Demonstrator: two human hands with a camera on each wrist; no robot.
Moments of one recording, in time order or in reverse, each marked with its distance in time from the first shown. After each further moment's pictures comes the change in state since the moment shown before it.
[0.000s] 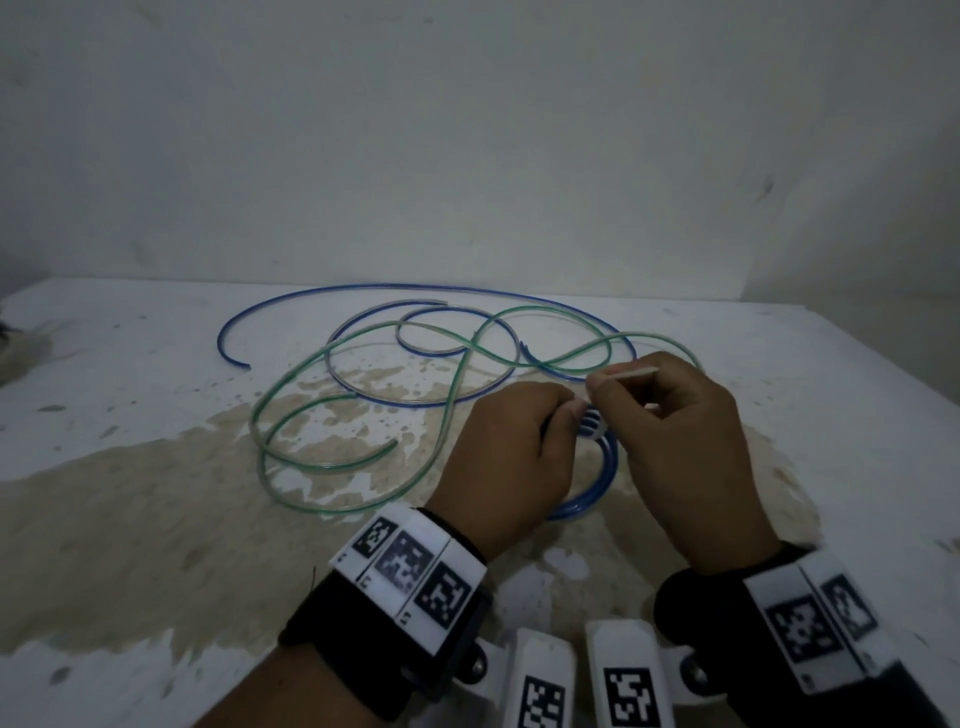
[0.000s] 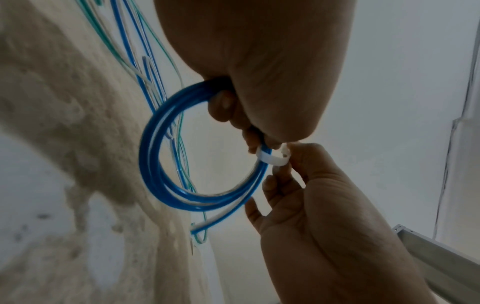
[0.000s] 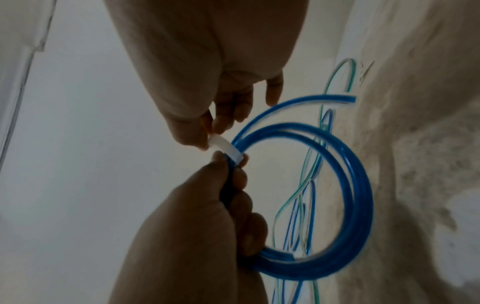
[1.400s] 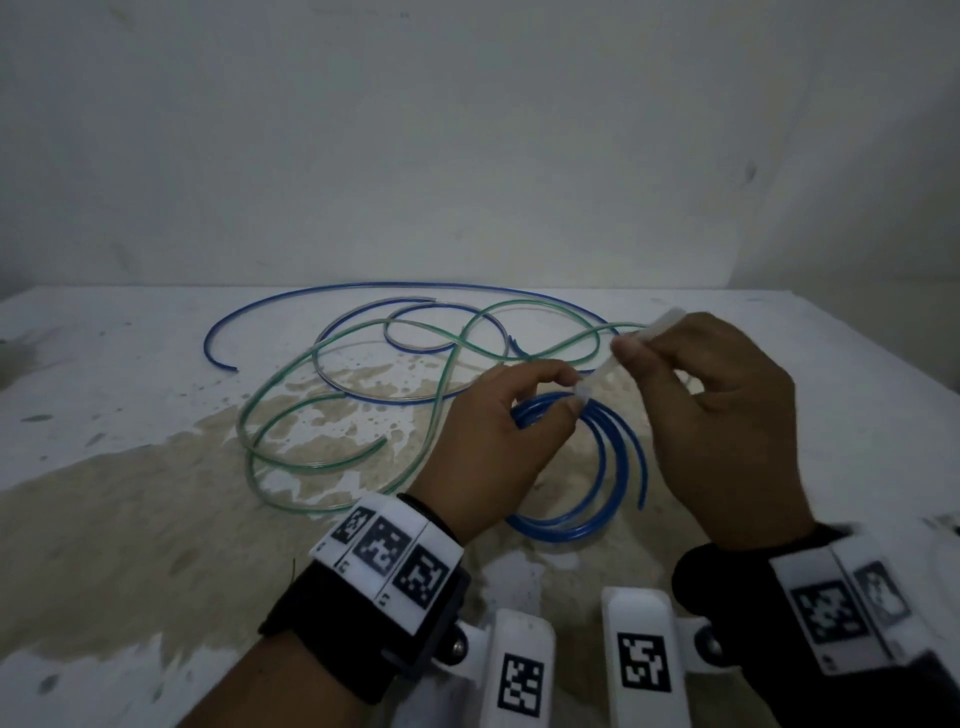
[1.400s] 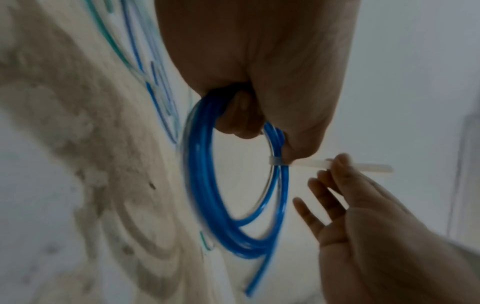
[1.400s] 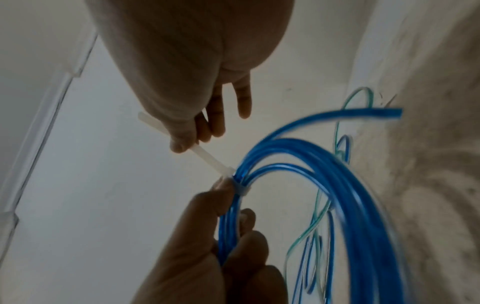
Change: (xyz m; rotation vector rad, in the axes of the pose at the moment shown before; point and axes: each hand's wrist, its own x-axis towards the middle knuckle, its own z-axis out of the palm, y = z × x) left_hand 0.002 0.006 -0.007 -0.241 -0.094 -0.231; right_hand 0.007 -0.001 -0.022 -0.306 0.115 -0.483
